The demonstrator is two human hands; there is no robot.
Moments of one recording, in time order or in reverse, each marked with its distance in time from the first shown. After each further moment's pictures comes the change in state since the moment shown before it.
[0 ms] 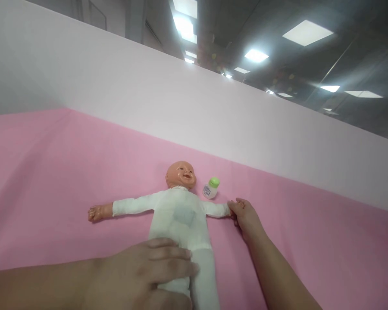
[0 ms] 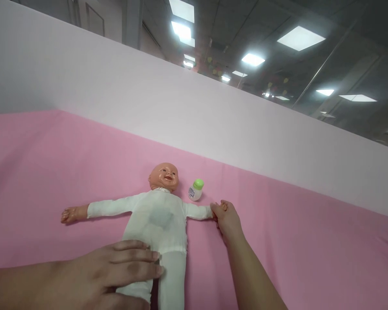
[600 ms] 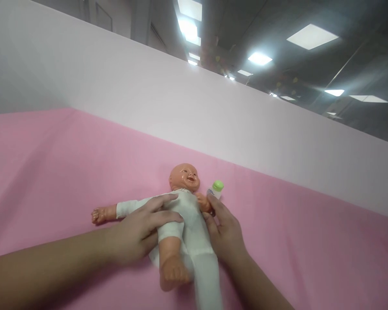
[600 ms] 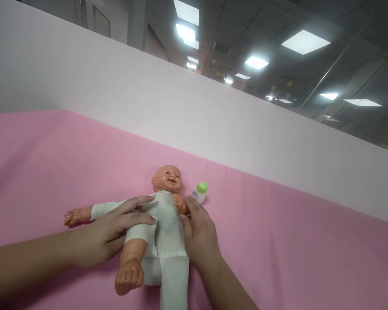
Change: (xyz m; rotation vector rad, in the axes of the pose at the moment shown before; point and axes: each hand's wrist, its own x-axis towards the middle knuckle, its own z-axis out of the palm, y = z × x) left_hand -0.022 -0.060 0.010 -0.011 0.323 -0.462; right_hand -0.079 -0.061 0.059 -0.377 -0.307 -0.527
